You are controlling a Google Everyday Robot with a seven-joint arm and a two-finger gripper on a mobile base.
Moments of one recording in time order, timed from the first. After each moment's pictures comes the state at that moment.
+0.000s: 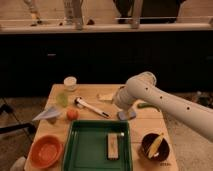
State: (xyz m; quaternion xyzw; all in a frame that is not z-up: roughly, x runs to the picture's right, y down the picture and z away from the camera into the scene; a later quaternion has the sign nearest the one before) arm 0.046 0.105 0.747 -0.11 -0.30 -0.46 0.83
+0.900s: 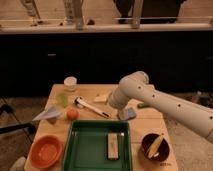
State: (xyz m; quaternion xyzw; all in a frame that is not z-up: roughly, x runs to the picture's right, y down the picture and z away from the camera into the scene) arm -0.001 0.108 0.754 -0.10 -0.33 -0.51 0.79
